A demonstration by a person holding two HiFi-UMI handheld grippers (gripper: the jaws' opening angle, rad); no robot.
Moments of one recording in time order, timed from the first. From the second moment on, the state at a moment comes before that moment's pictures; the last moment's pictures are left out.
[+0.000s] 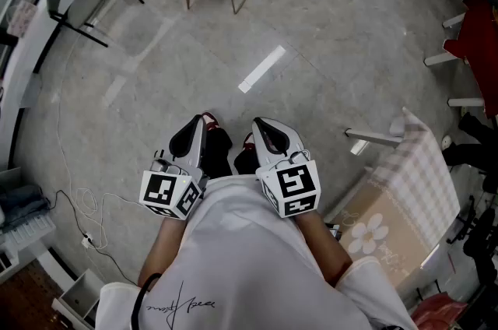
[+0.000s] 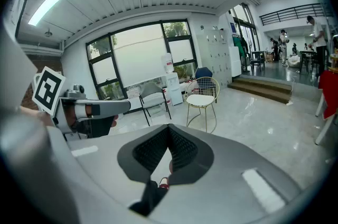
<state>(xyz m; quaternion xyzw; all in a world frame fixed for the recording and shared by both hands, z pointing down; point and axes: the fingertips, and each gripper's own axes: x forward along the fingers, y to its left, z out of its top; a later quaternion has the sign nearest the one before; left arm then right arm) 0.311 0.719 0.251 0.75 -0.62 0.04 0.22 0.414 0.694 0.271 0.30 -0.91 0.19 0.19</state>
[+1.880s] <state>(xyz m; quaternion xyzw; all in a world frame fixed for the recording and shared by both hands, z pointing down) 0.114 0.549 0.236 0.76 -0.60 0.00 0.24 0.211 0.529 0.252 0.32 -0.91 0.19 0.20</state>
